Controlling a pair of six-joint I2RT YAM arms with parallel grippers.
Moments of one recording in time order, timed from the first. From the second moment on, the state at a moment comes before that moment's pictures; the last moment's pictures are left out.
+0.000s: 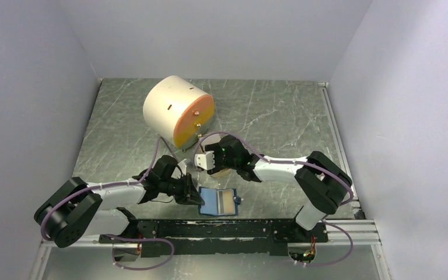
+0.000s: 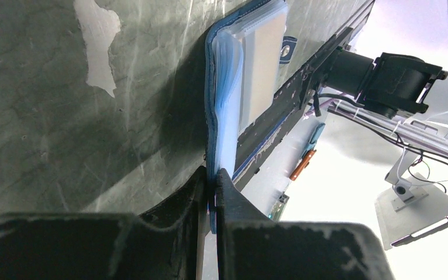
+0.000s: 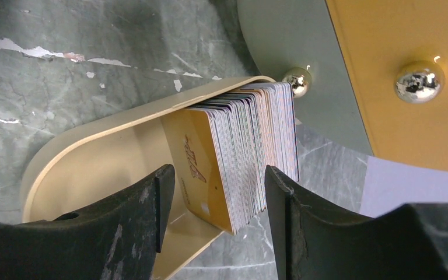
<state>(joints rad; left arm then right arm) -0.69 1.26 0.28 0.18 0.64 -0.99 0.87 1.61 0.75 0.28 -0.08 -1.04</state>
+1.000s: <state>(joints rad) -0.68 1.26 0.25 0.22 0.66 -1.00 0.85 1.67 0.79 0.29 -0.02 -1.10</state>
